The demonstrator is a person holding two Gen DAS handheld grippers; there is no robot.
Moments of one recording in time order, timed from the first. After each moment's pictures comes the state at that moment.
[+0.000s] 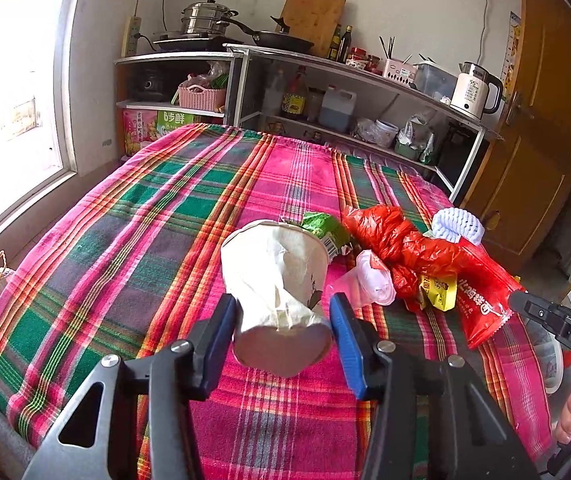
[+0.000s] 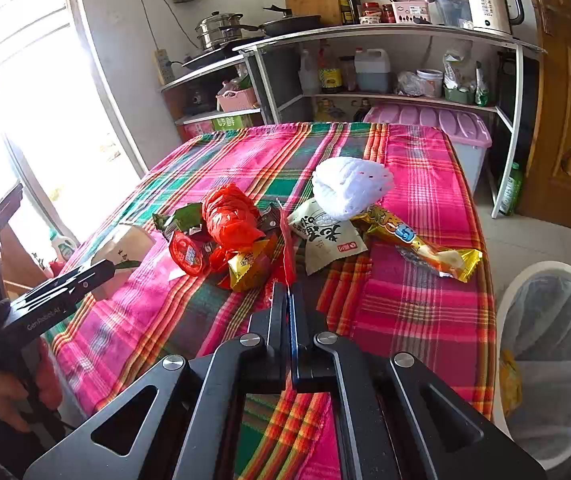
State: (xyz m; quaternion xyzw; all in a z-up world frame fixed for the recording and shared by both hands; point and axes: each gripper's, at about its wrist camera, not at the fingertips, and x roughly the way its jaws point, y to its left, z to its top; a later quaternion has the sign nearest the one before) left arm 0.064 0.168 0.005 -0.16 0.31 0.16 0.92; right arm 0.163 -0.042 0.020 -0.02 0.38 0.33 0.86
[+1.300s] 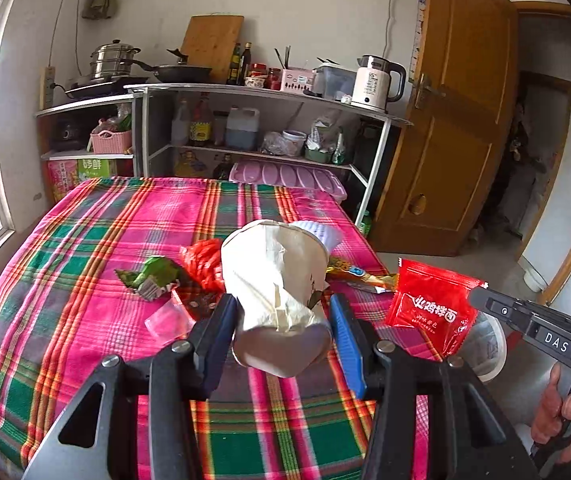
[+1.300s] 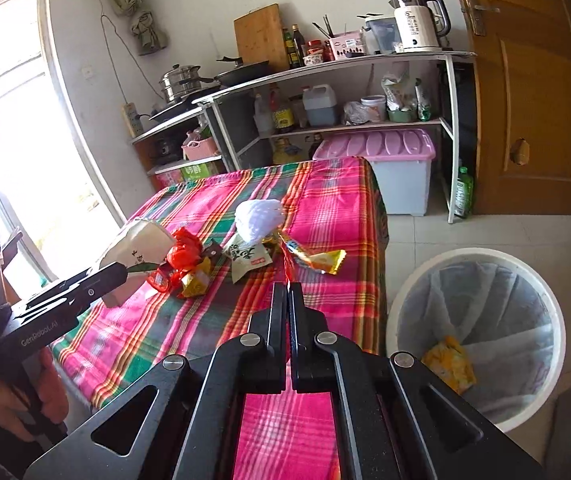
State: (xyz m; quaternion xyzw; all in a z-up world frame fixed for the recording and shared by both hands) left arm 0.096 0.052 0.055 -0.10 0.28 0.03 0.96; right arm 0.144 -0.153 0.053 0.04 0.33 0.27 0.90
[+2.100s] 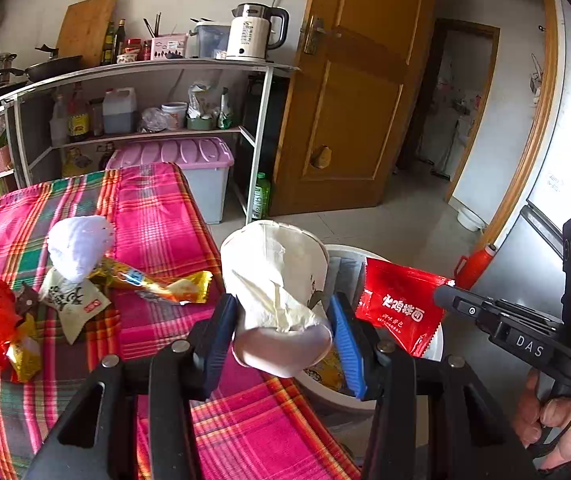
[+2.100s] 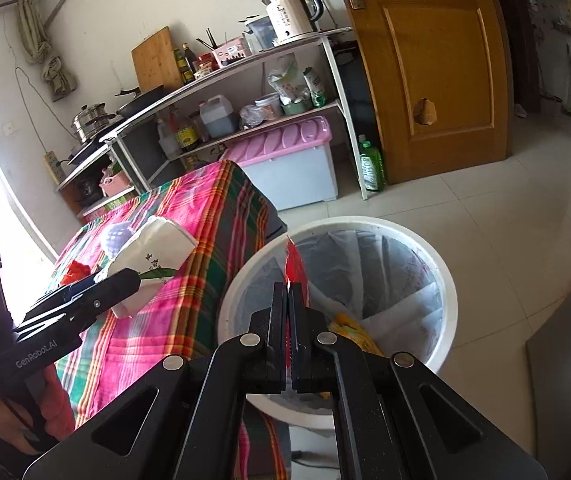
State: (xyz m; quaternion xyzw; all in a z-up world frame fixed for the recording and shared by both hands) left arm 0.188 -0.104 0.032 -0.05 0.33 -0.14 0.93; right arm 0.170 -0.294 0.020 0.11 0.36 0.14 0.92
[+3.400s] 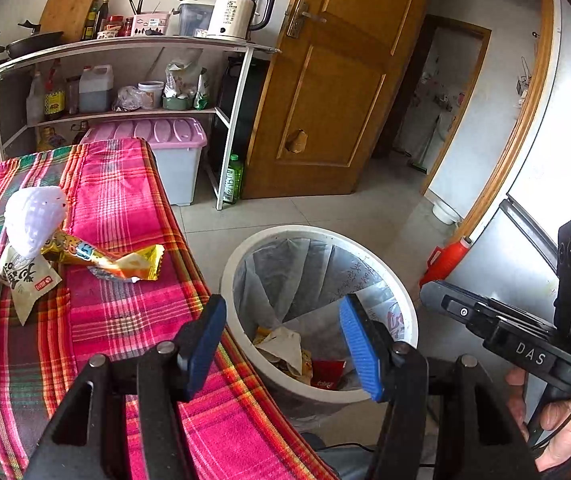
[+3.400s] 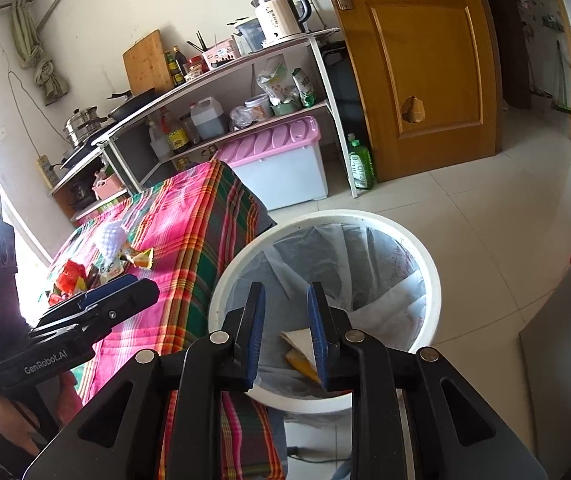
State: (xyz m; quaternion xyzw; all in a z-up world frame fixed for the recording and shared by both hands) left arm 0.189 -0.111 0.020 -0.08 0.35 -0.18 0.92; right arm 0.159 -0.298 0.022 0.11 0.35 0.13 0.92
